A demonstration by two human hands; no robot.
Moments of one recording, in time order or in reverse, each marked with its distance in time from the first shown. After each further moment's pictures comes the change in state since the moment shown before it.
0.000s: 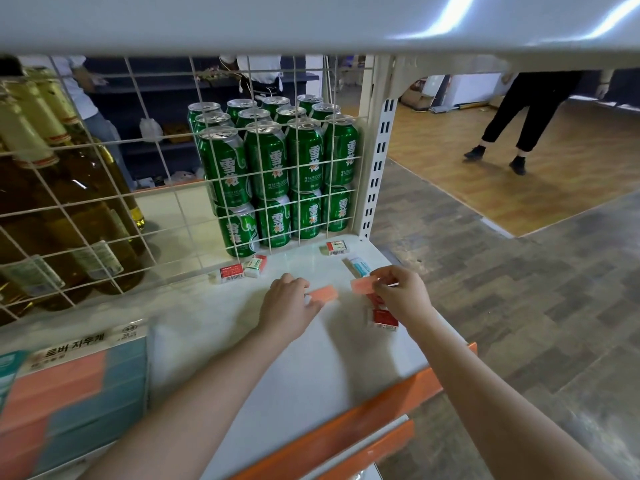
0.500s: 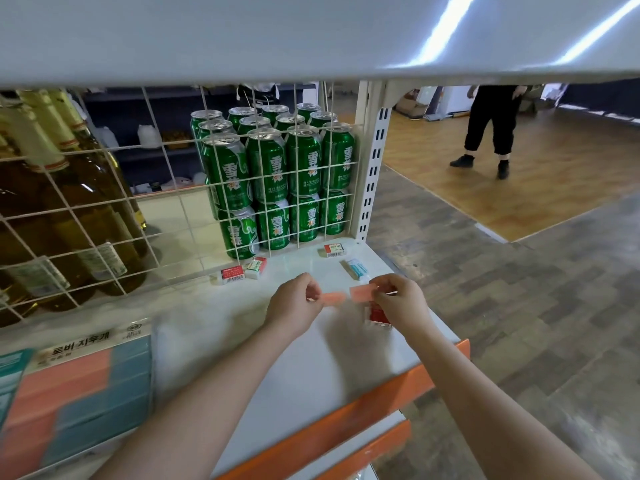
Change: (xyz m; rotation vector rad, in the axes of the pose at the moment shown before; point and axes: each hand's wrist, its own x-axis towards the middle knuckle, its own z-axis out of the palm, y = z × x) left_hand -0.008 0.017 -0.006 -0.305 0.012 -0.063; right_hand -0.018 0.001 -0.004 0.010 0.009 -0.024
